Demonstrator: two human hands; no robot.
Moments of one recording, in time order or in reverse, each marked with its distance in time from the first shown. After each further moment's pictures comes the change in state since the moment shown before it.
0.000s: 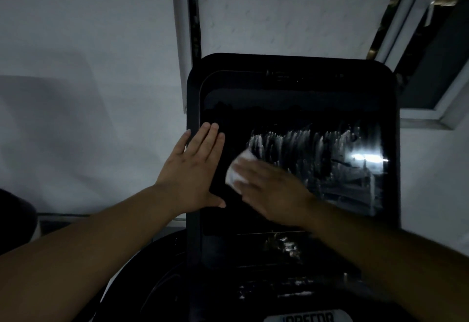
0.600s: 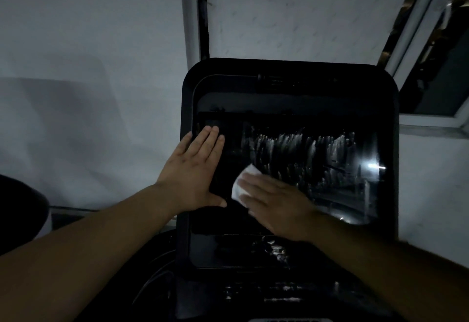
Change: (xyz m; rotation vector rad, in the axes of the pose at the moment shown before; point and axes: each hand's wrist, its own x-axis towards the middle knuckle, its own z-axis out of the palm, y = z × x) left_hand 0.007 0.025 -0.011 -0.013 -0.033 -0.051; right_hand -0.043 0.008 0.001 -0.024 0.026 -0.062
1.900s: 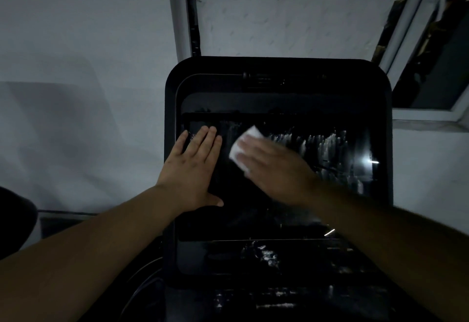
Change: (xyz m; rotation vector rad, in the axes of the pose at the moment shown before) left_hand 0.027 0.021 0.004 0.103 -0.038 -0.025; right_hand 0.030 0.062 -0.022 -0.043 -0.055 0.132
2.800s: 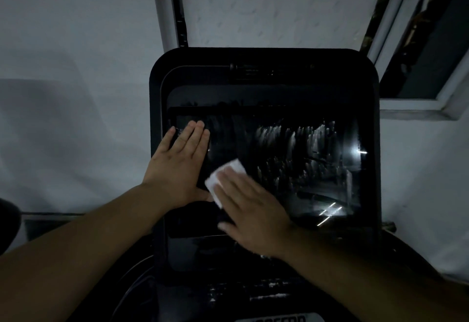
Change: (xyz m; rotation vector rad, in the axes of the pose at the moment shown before) left_hand 0.001 -0.001 0.006 -0.028 0.006 0.001; right_hand -0.043 -0.091 0.023 0.061 -0.100 0.134
